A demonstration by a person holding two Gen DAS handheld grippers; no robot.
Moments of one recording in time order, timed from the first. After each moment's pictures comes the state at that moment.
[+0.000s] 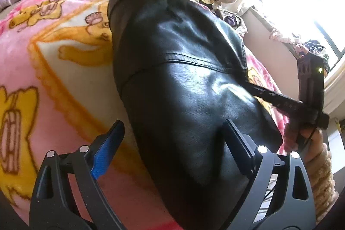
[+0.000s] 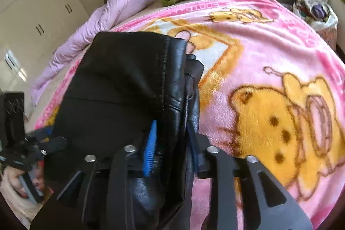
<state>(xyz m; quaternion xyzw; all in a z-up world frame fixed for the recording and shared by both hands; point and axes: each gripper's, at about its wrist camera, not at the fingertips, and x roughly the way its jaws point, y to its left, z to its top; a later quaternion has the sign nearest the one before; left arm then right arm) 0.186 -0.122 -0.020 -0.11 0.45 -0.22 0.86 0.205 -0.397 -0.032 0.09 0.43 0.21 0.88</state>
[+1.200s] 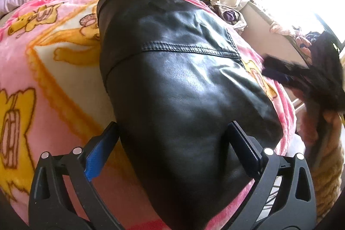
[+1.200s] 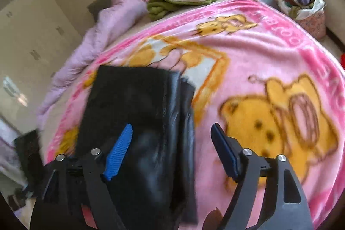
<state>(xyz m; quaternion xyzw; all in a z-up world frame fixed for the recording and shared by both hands) 0.180 -0.138 -0.017 -0.09 0.46 -0.22 0.86 0.191 -0.416 0.004 0.16 0.41 0.18 0.88</state>
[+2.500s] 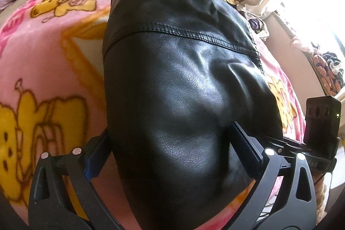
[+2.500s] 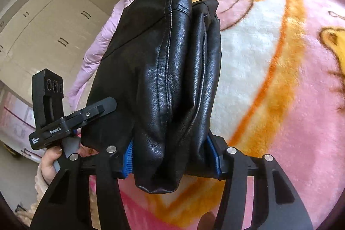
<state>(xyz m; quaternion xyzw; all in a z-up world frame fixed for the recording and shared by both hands) 0.215 -0.054 -0.027 -0.12 0.48 -0.16 0.85 0.194 -0.310 -0.059 0.21 0.47 0.29 0.80</state>
